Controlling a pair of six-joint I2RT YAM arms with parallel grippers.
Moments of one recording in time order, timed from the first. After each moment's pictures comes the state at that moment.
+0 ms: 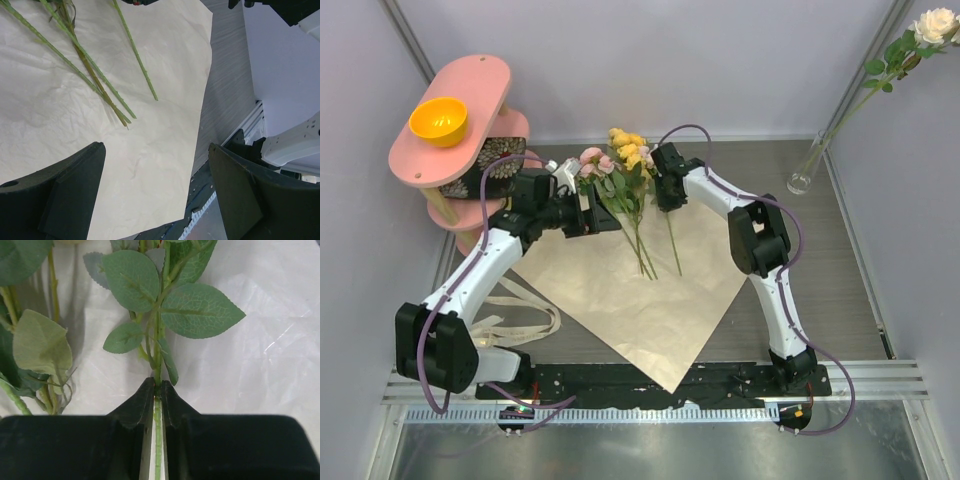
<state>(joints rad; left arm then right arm) -0.28 1.32 1.06 -0.38 0.61 -0.50 0.50 2.35 1.97 -0.67 0.12 0.30</state>
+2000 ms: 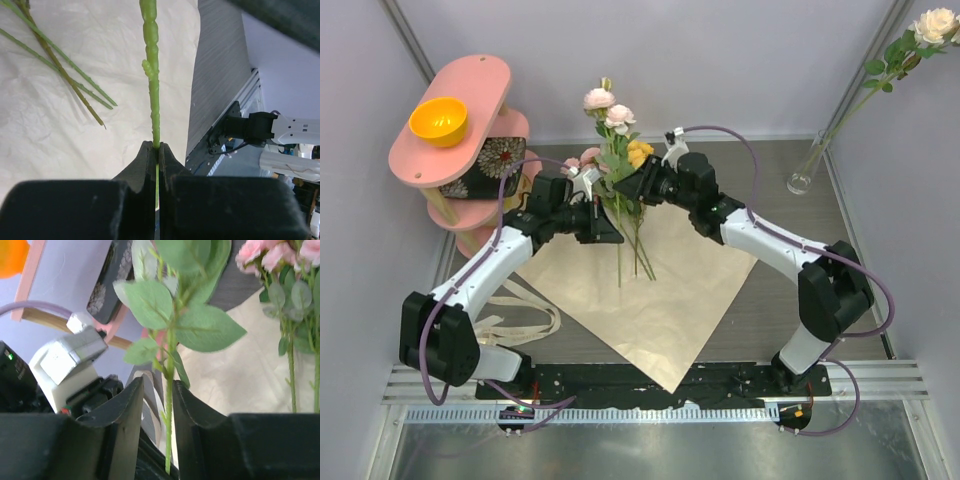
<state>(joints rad) -0.36 1.38 1.06 -0.40 0.68 -0.46 0.63 1.64 1.20 0.29 -0.26 0.84</state>
